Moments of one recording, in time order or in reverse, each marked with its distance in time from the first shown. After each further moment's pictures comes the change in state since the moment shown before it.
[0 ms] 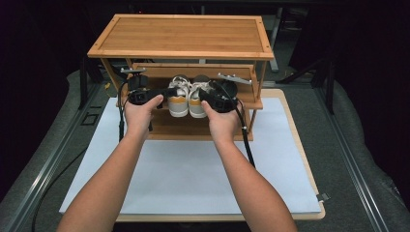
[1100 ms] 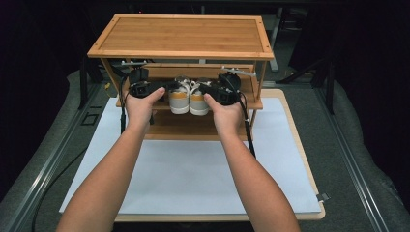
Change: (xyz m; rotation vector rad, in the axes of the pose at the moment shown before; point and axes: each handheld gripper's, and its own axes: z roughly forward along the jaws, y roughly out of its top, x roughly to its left) left arm -0.005 0.015 0.003 -0.020 -0.003 -0.009; right arm -0.011 0.018 0.007 0.012 0.041 0.021
